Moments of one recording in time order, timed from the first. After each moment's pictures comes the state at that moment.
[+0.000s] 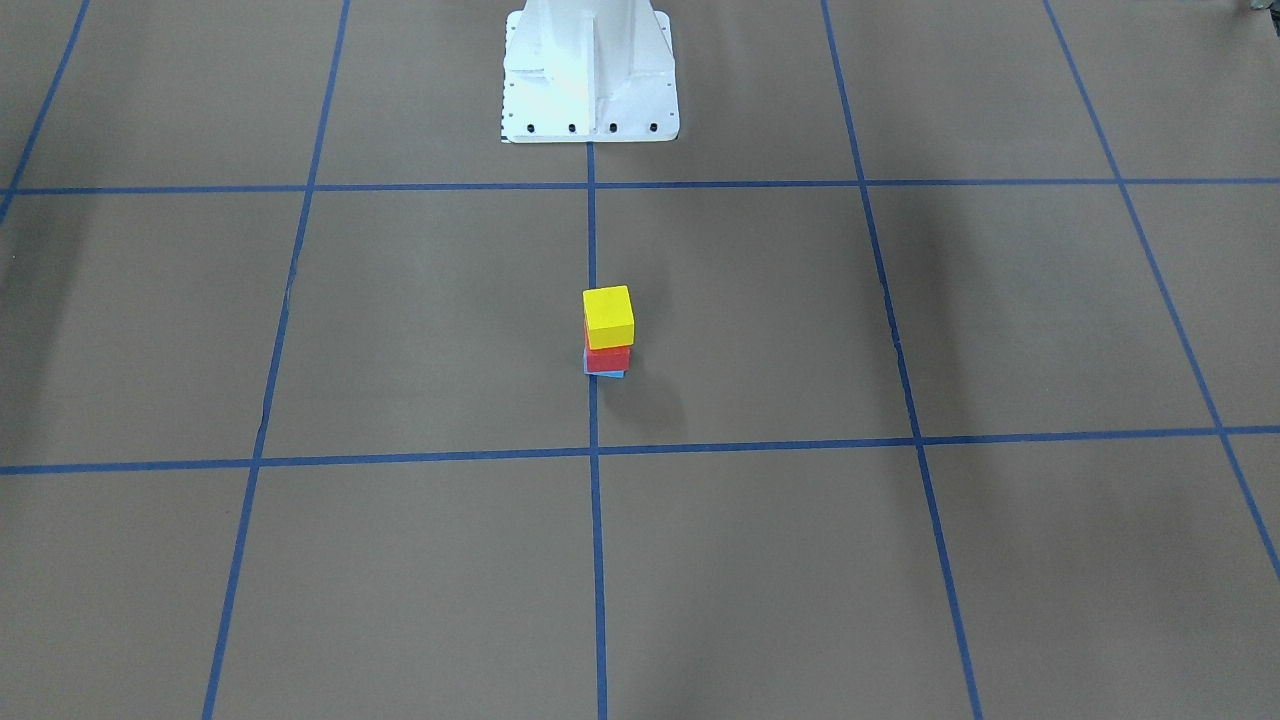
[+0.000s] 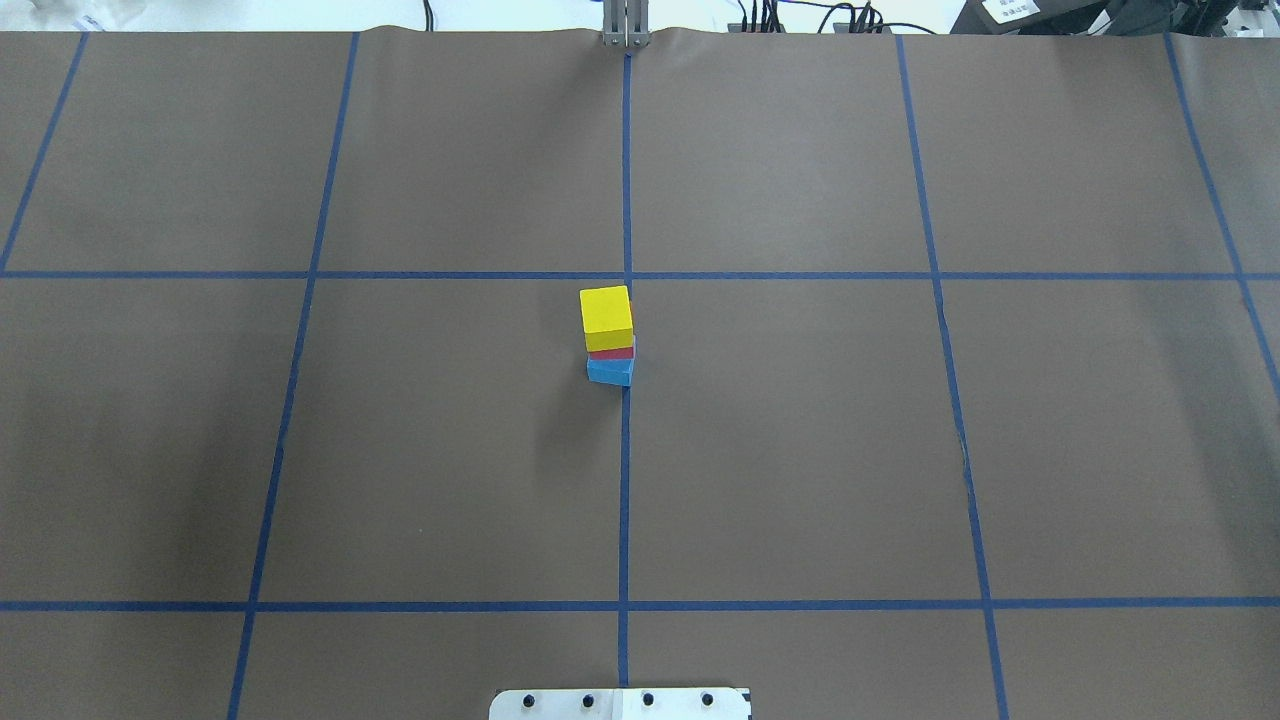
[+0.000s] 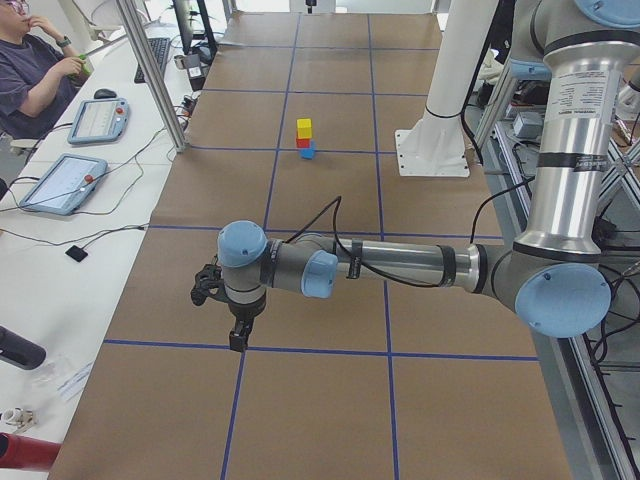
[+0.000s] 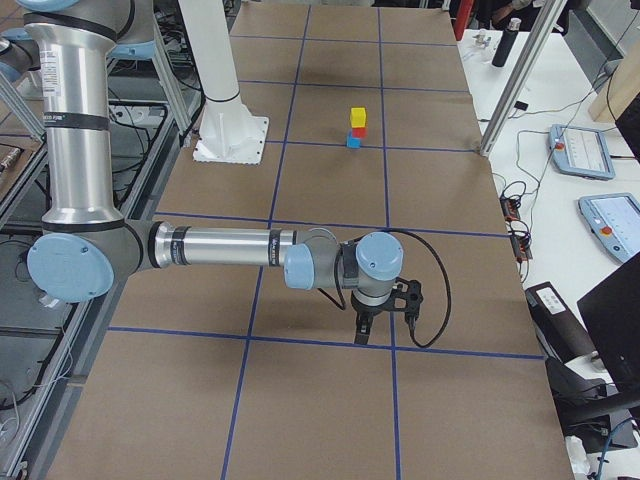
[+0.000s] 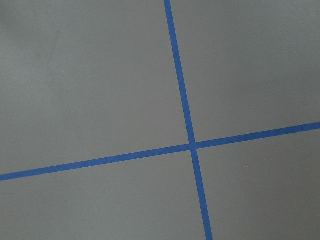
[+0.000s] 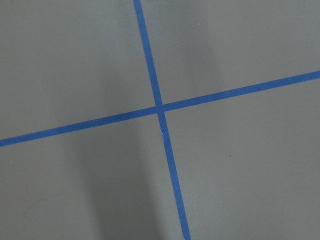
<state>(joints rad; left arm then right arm) -1.54 -1.63 -1.56 -1.71 -2.27 0.03 1.54 -1.58 1.60 -1.53 2.39 0.20</state>
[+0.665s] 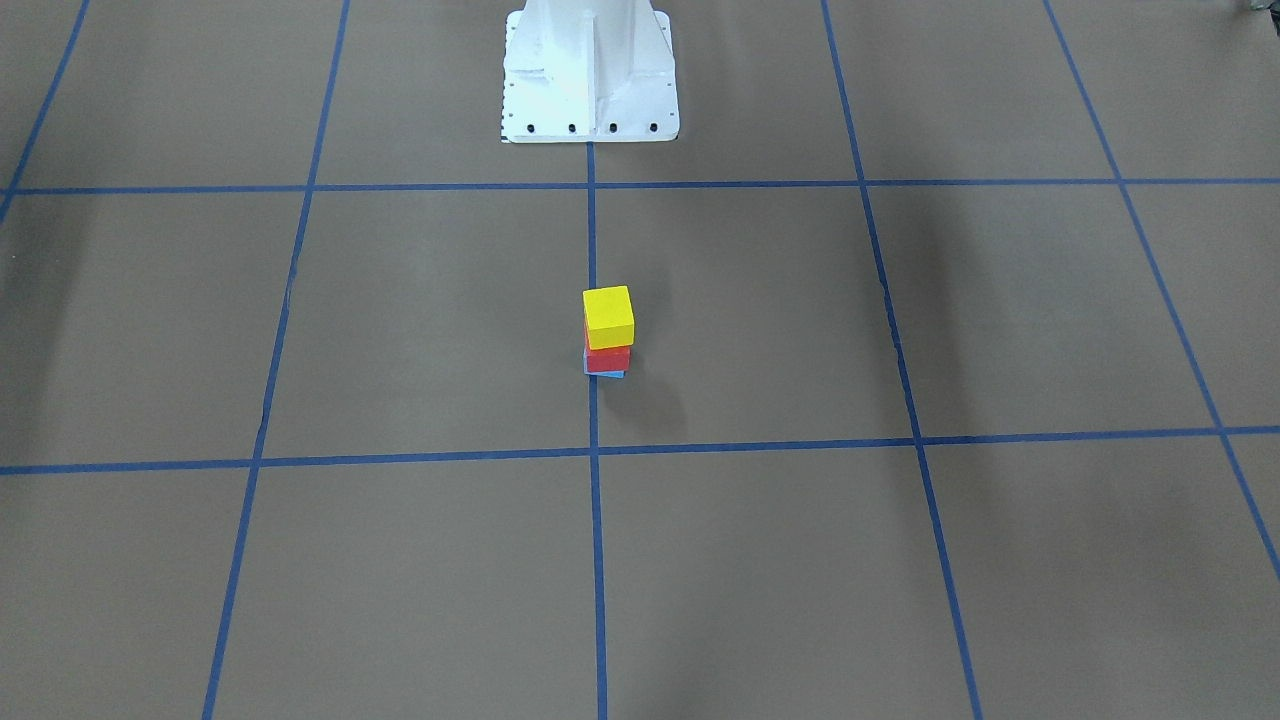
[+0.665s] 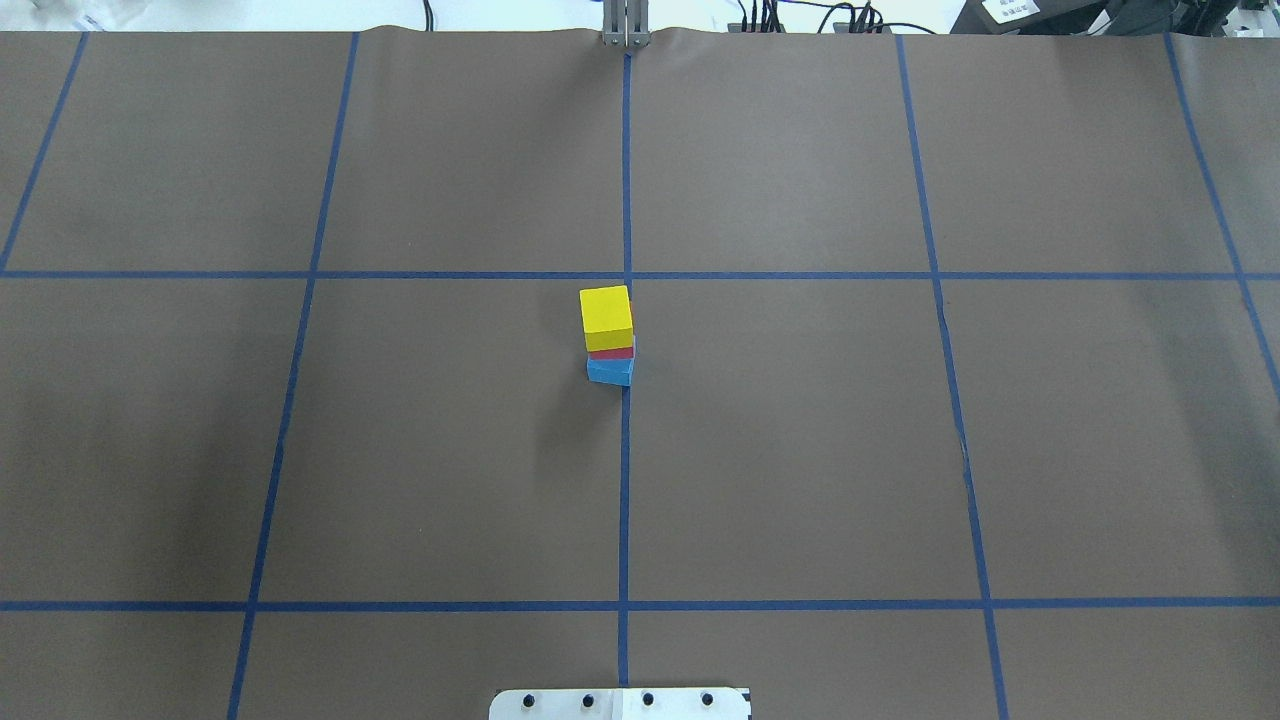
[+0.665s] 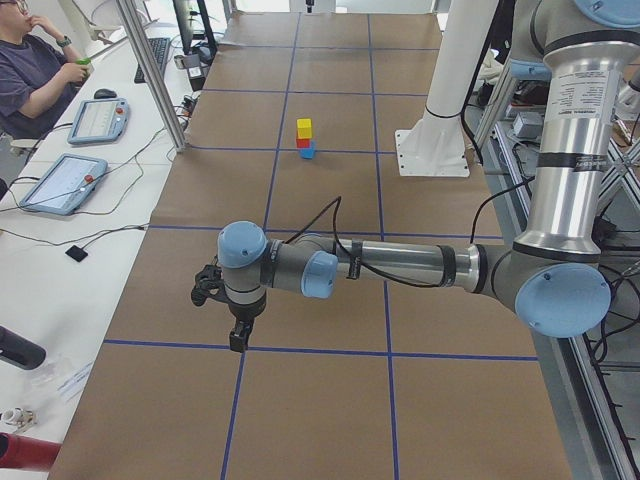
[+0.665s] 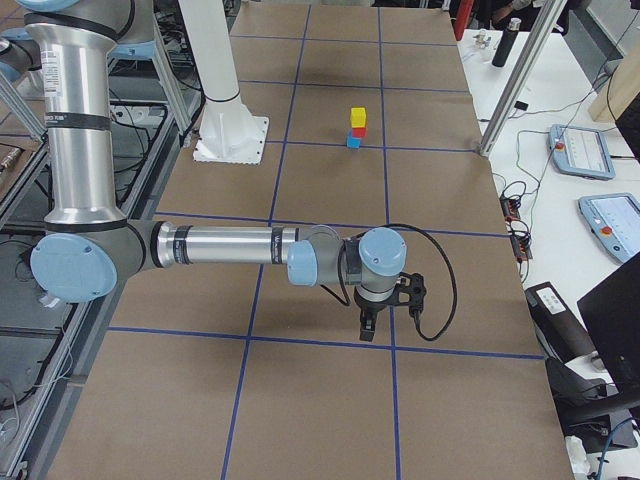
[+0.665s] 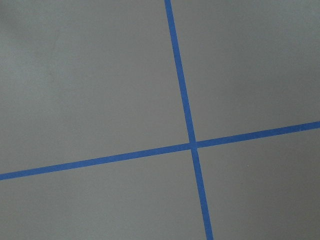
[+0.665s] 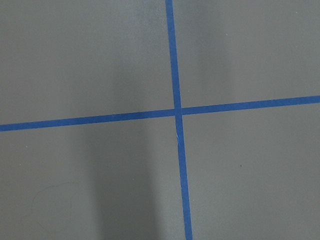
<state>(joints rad) -1.54 -1.63 -1.56 -1.71 -2.27 0.03 1.54 -1.57 1.60 -1.53 2.39 0.16</state>
